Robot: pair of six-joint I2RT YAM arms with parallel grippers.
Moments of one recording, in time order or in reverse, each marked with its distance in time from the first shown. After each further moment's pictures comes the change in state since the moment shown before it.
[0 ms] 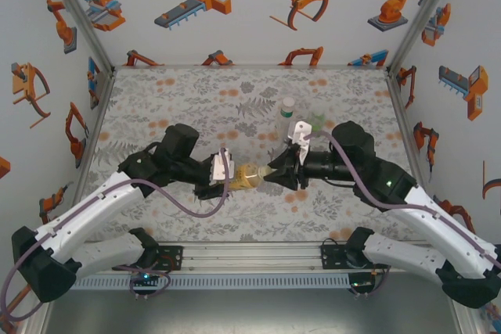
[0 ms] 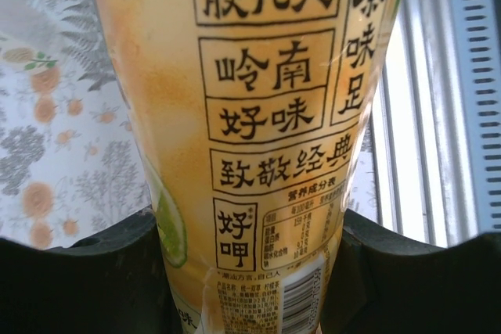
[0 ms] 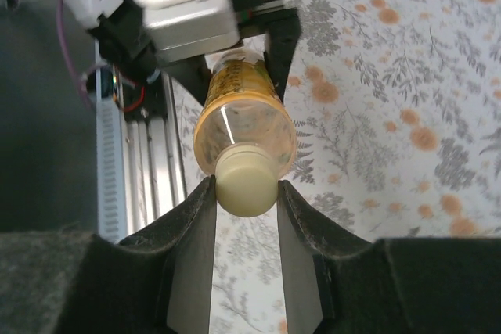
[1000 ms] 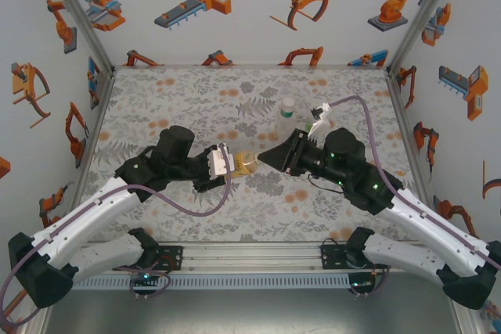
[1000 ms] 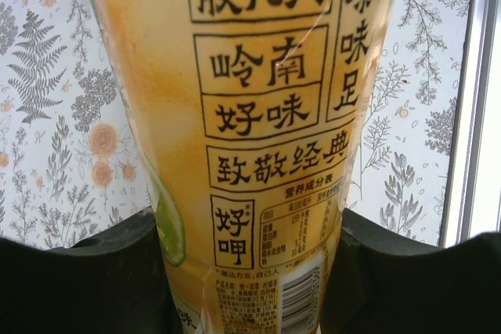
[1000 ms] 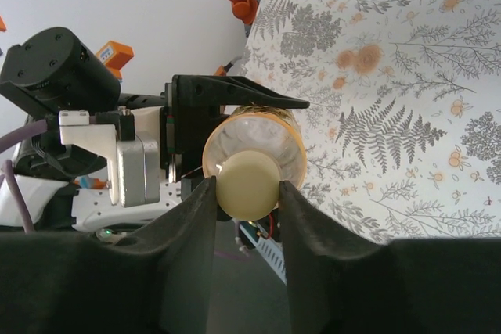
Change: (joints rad) left arm 0.002 -0.043 -0.046 0.103 -0.198 -0.060; right arm 0.000 -0.009 -0.134 0.166 0.353 0.982
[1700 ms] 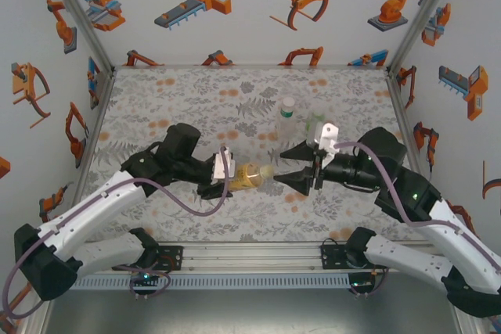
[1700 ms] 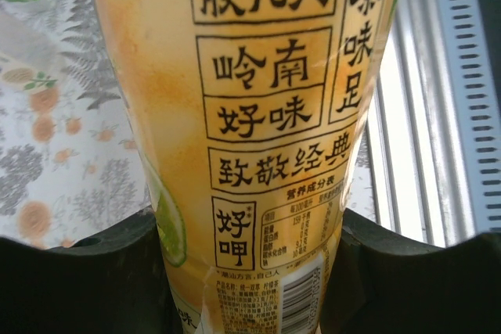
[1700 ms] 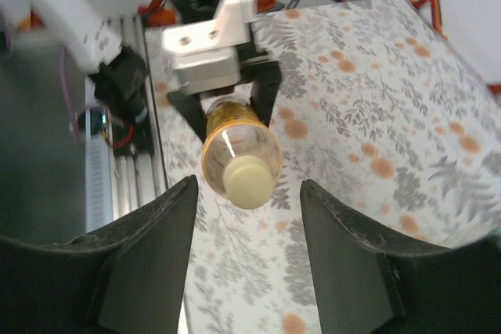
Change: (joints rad) left arm -0.002 0.074 0.044 -0.074 0.281 0.053; right arm 0.000 -0.085 0.198 -0.205 -0.379 -1.125
